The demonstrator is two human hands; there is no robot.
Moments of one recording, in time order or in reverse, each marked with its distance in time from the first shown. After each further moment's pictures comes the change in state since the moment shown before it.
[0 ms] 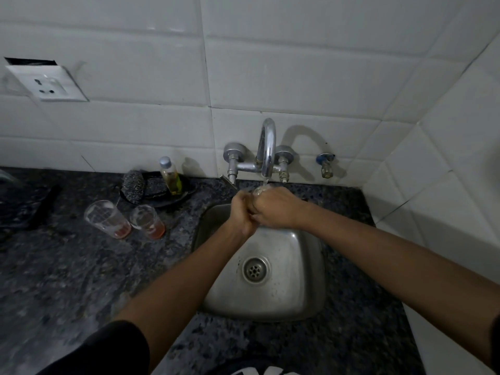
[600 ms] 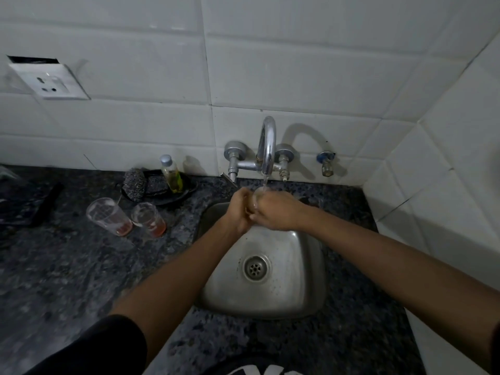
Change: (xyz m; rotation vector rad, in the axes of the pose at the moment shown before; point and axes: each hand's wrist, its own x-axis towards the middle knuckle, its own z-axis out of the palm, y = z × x) left_hand -0.008 0.008 0.001 0.108 -0.009 0.015; right_hand -0.004 -0.003 0.011 0.022 -0.005 -0.011
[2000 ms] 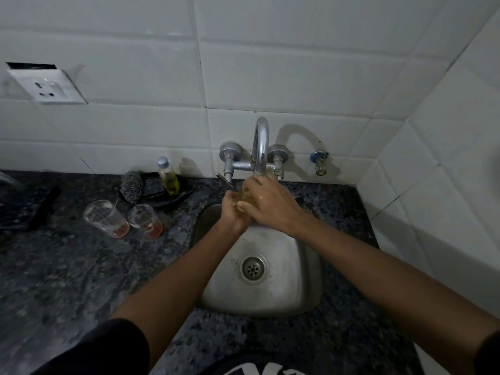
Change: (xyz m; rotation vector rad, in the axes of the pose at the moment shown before) left_hand -0.008 -0.010 -0.002 -0.305 0.034 0.096; right_hand -0.012 -0.025 -0.015 0.403 0.467 0.313
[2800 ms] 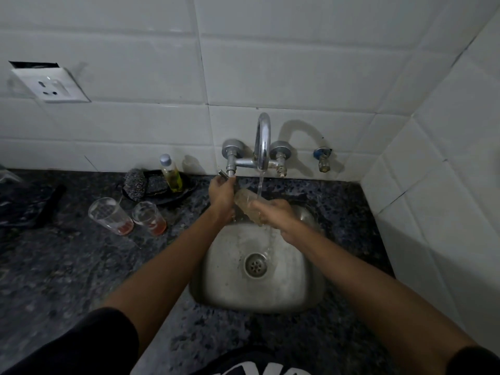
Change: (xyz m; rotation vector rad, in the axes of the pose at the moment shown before) left_hand 0.022 0.035 -0.007 0.563 0.360 0.462; right_hand -0.019 0.005 0.033 0.956 -0.131 1.040
